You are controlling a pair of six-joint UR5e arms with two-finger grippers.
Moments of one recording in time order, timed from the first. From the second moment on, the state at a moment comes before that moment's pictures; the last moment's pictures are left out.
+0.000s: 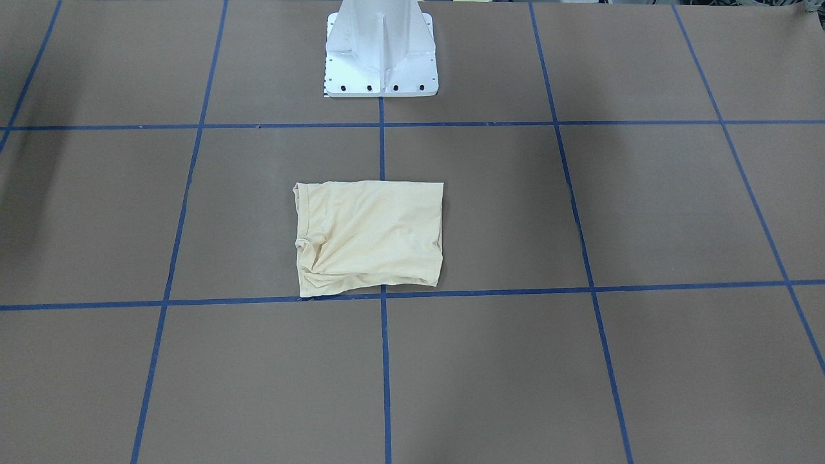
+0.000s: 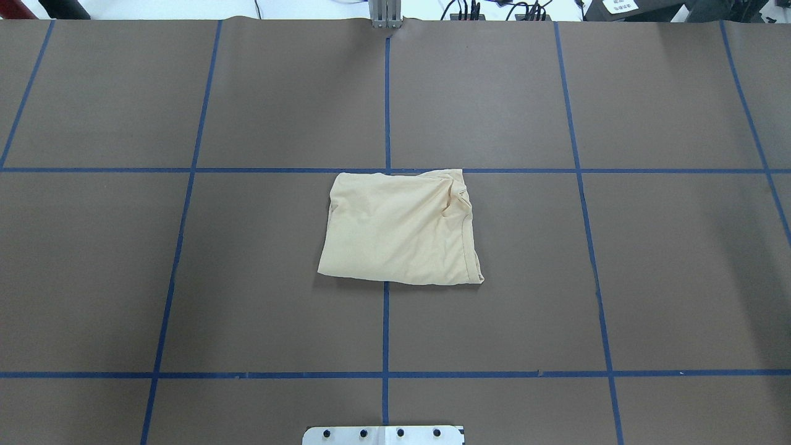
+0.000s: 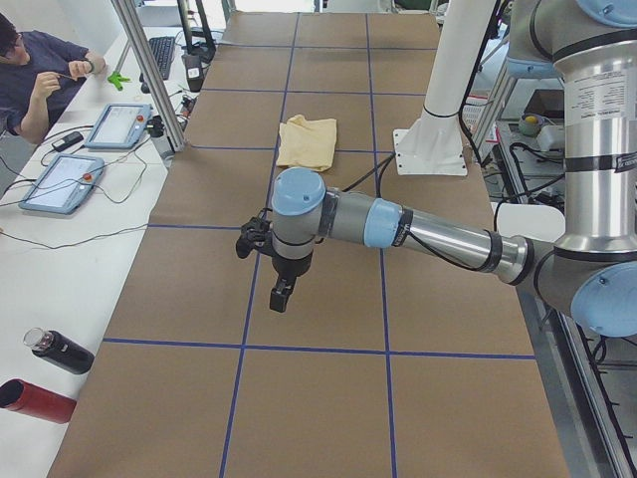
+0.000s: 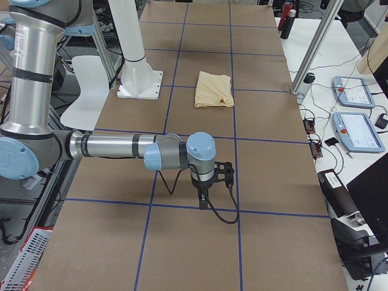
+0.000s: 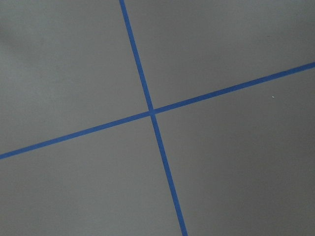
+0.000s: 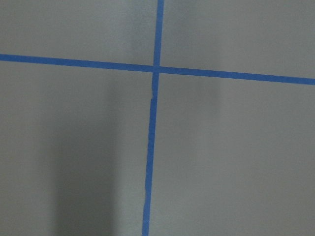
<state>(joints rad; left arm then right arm) -1.58 -1.43 -1.96 -1.51 -2.32 0.16 1.52 -1.76 1.79 -1.47 2.27 0.06</state>
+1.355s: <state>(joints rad) -1.59 -1.38 -1.83 -1.53 -2.33 0.16 1.51 -1.80 1.84 -1.55 2.28 -0.07</state>
